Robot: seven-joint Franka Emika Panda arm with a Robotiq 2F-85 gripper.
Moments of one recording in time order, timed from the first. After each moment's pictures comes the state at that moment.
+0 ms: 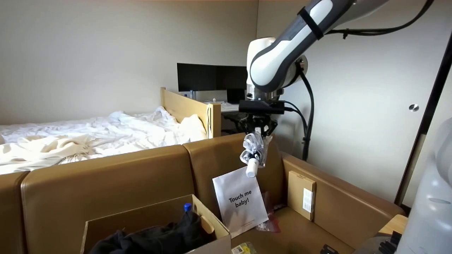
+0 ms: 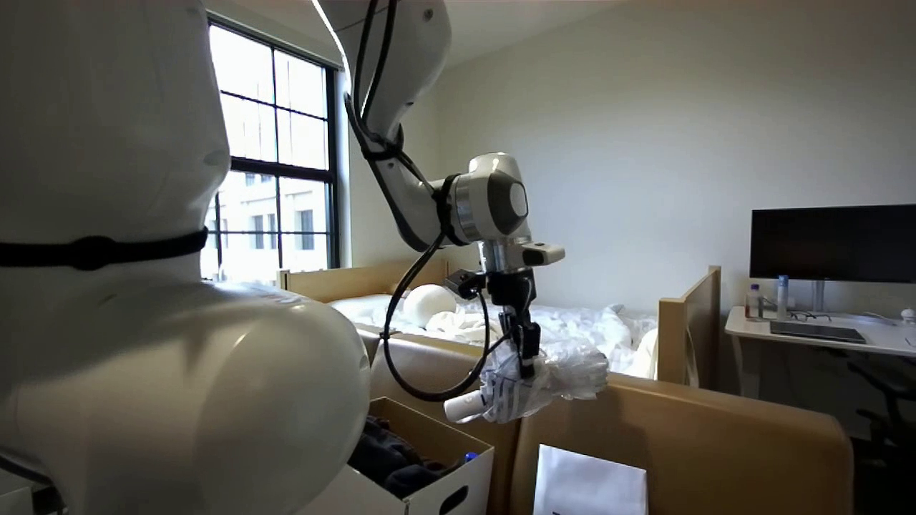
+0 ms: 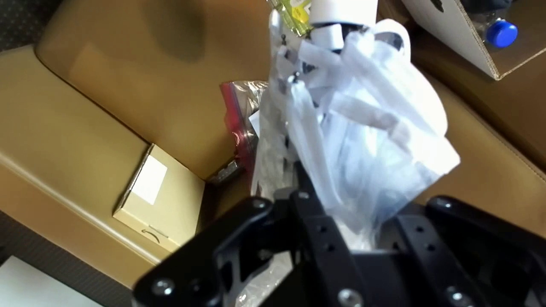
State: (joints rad) arm 0.23 -0.16 -0.16 -2.47 -0.20 2.41 0.97
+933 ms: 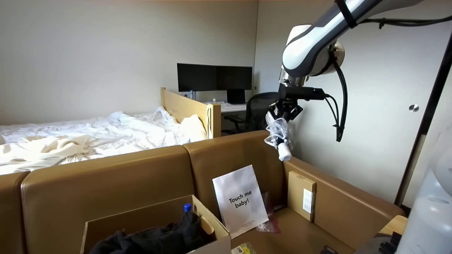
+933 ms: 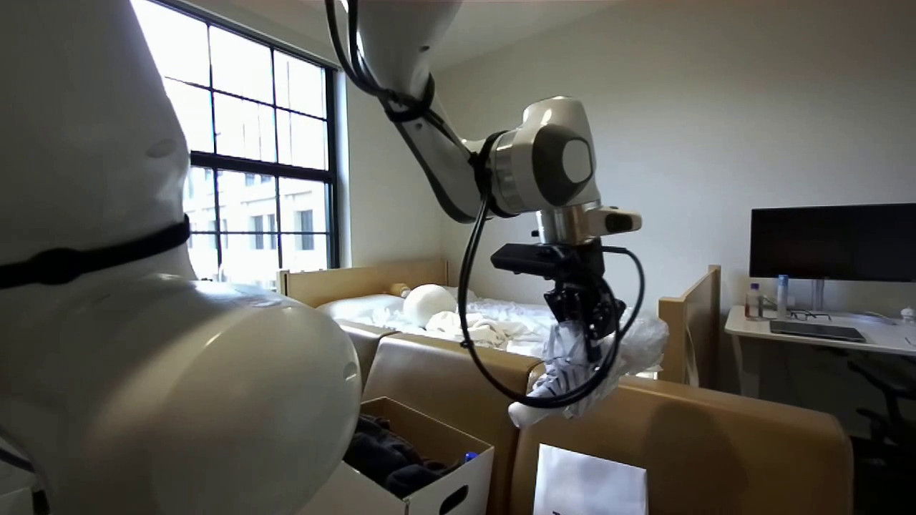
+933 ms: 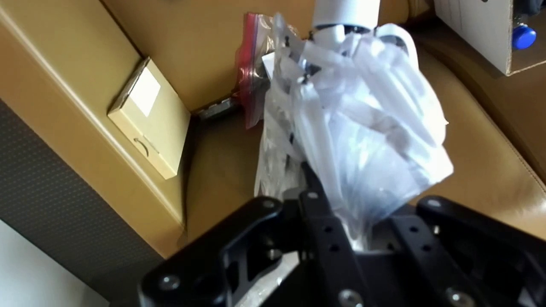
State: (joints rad) arm 0.13 -0.31 -0.31 -2.53 -0.18 2.45 0.40
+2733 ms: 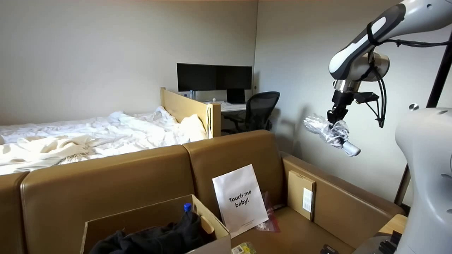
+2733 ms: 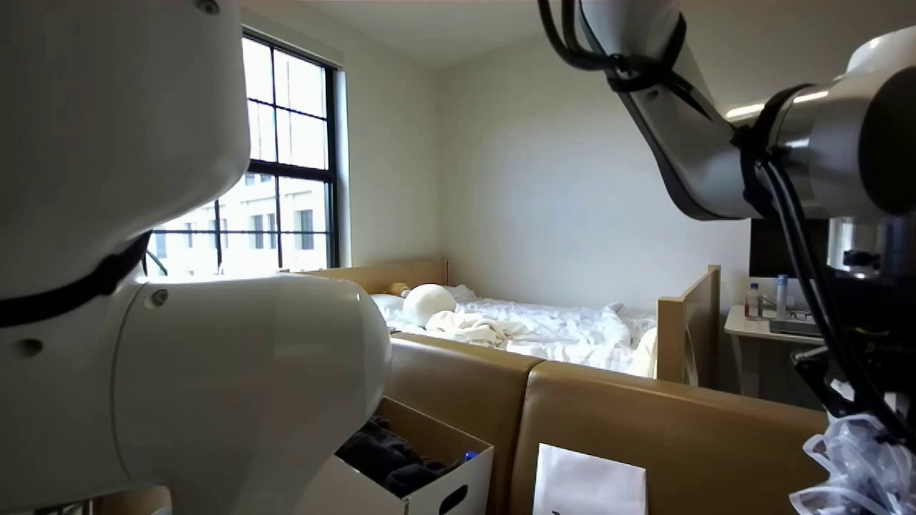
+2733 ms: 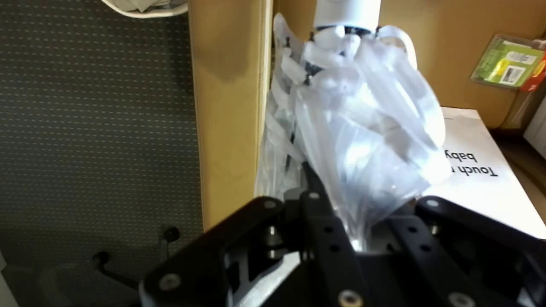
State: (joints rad) arm 1.01 -0.25 -1.74 -2.21 -0.23 2.35 -0.61
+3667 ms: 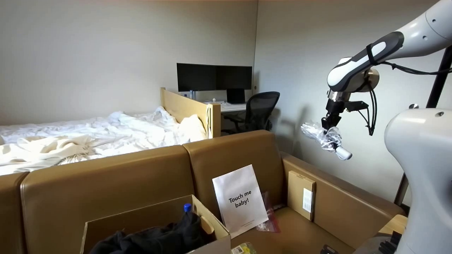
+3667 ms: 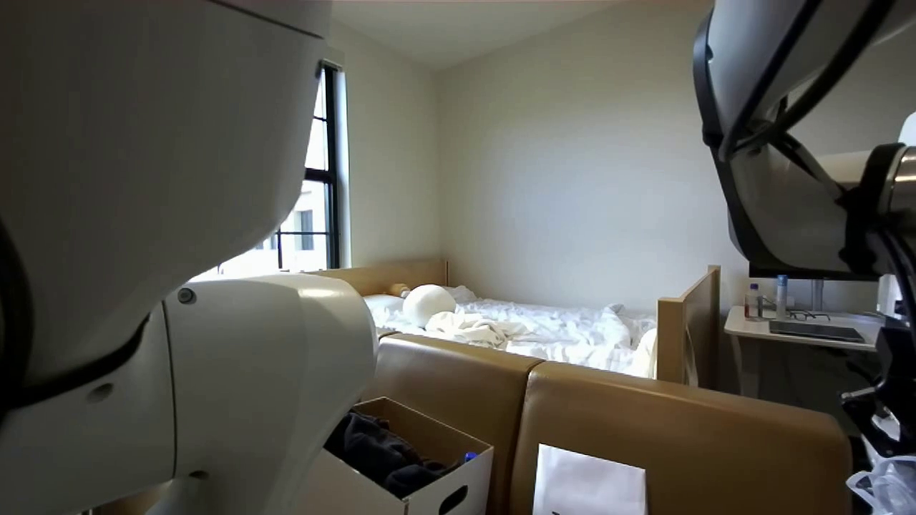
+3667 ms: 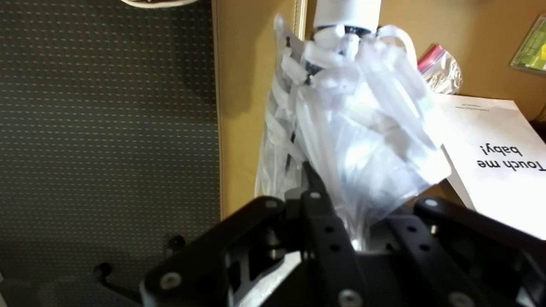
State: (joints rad) arm 1.39 -0.54 -2.06 -1.99 -0.53 2.29 -0.41
